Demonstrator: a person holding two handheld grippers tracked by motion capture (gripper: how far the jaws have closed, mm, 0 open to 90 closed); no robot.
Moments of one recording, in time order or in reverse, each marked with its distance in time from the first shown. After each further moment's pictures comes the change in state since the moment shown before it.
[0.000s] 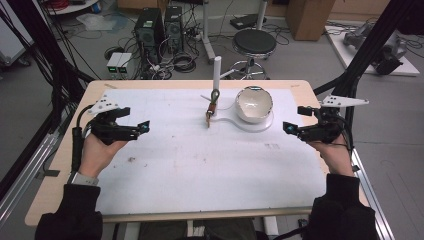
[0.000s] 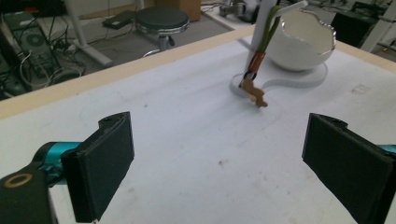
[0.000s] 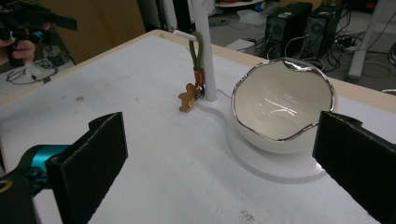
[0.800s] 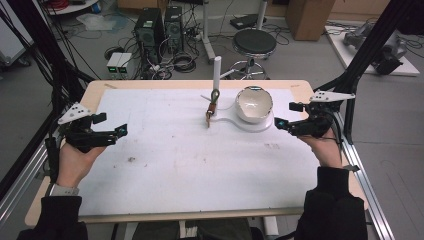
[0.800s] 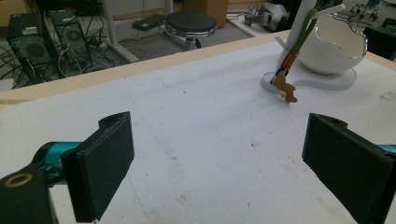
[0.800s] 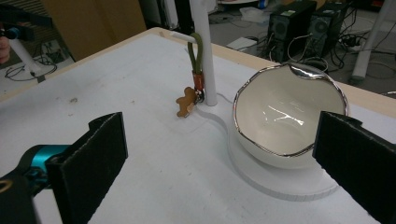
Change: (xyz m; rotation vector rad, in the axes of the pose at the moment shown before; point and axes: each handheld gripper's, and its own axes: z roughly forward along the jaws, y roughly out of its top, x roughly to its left) left arm 0.022 -0.018 -0.038 -0.028 0.093 -0.045; right arm -0.003 0.007 0.025 0.011 0.005 -0.010
